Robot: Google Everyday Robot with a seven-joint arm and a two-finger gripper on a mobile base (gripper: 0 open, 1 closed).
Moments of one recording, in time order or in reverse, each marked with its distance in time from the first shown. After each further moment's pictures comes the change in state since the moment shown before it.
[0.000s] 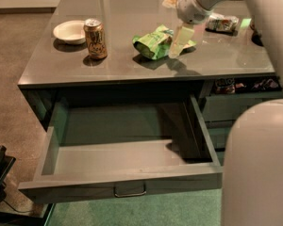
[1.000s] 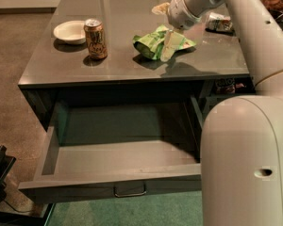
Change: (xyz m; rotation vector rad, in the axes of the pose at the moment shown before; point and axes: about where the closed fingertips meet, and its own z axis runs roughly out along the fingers) arm -0.007 -0.006 0.043 -0.056 -0.109 -0.040
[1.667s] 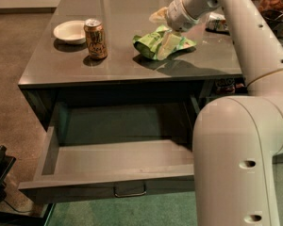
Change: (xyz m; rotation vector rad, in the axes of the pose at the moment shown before) arm 0.007 -0.002 0.015 -0.022 -0.016 -0.006
